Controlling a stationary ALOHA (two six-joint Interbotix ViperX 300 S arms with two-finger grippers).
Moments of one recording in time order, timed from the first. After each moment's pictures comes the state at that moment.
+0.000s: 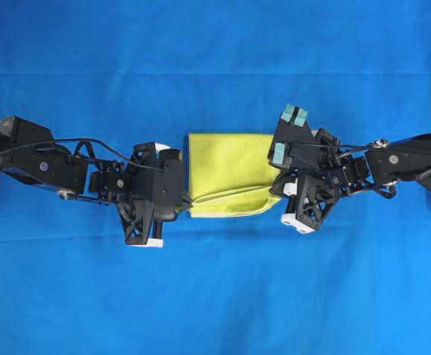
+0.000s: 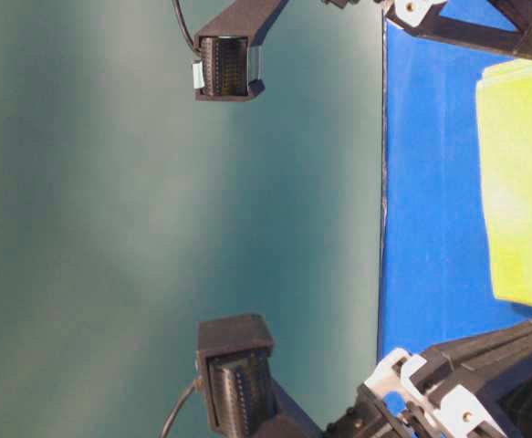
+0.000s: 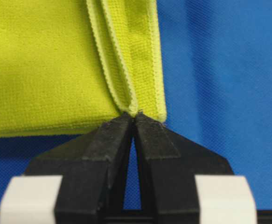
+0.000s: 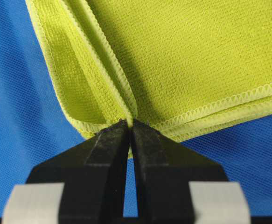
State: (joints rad) left arm -0.11 0.13 0.76 -0.03 -0.17 0.00; right arm 0.05 -0.01 0.81 -0.37 0.16 0.81
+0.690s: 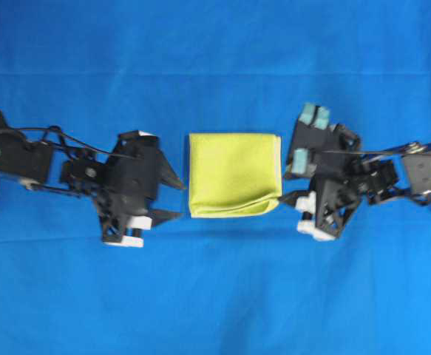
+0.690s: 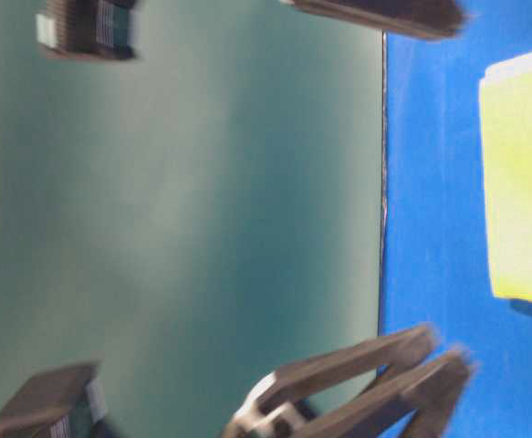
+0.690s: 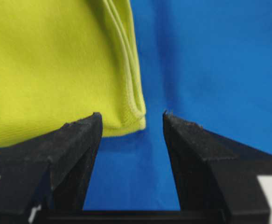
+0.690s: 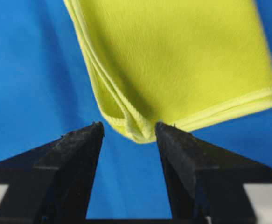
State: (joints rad) left arm -0.12 -0.15 0.79 -0.03 -0.03 0.03; right arm 0.14 -0.25 0.77 -0.42 0.38 0.80
